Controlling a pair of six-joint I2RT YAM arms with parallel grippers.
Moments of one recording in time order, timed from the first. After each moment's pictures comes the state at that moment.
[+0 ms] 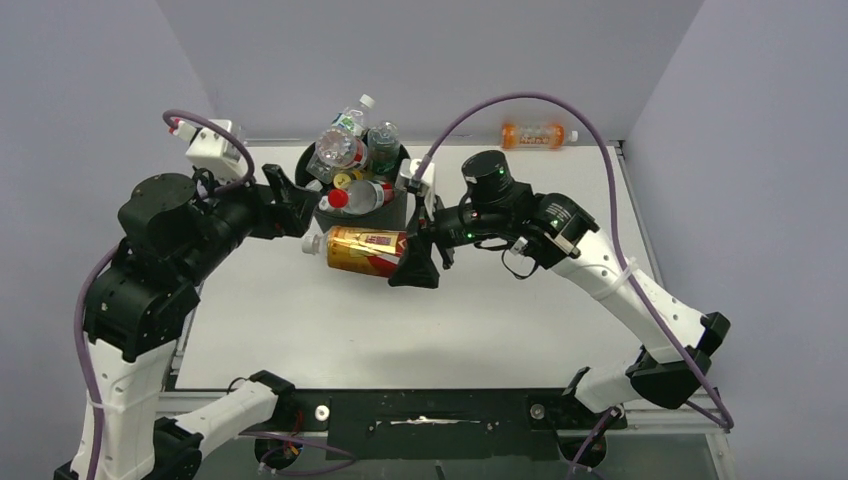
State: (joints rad) left arm -0.45 1.00 1.75 -0.97 -0.05 -0.32; right arm 0.86 1.40 1.68 -0.77 -0.65 -0.02
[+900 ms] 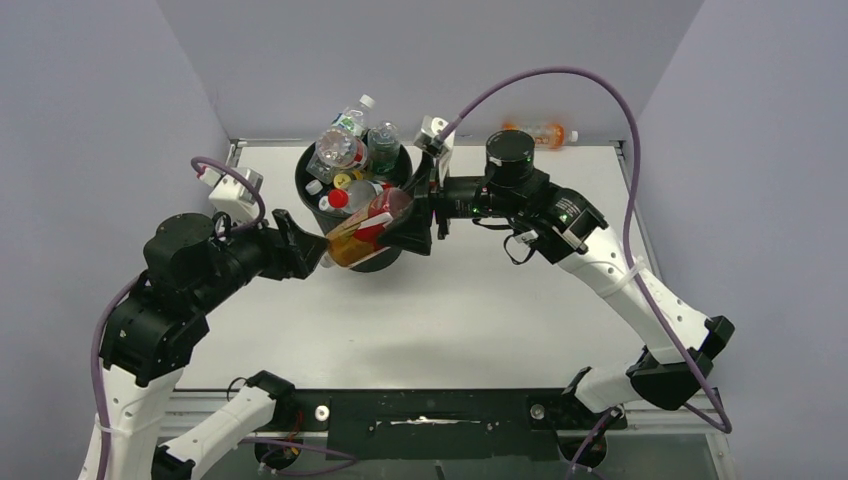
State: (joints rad) left arm -0.44 0.83 1.47 -0.98 0.08 -0.39; right arm 0.84 1.43 1.72 -0.49 -0.65 0.12
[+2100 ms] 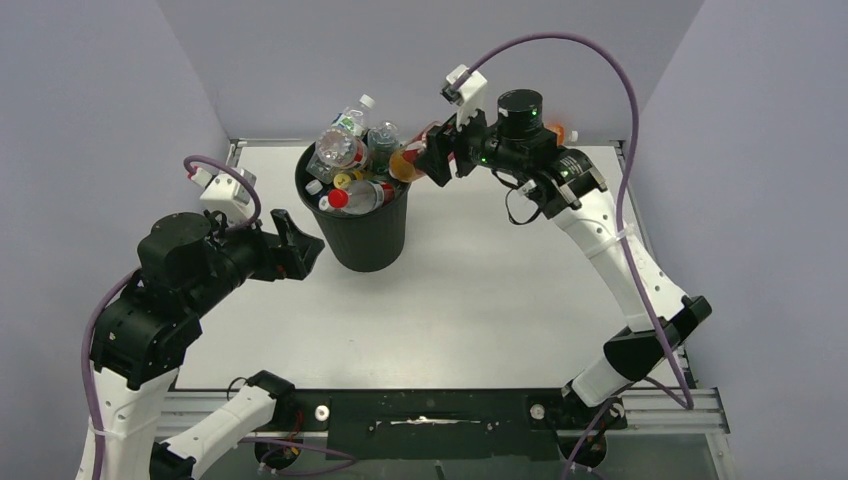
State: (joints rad) left arm -0.44 0.84 1.52 -1.06 0.00 -0.38; right arm 0.62 1.55 1.90 -0.60 -0.29 -0.09
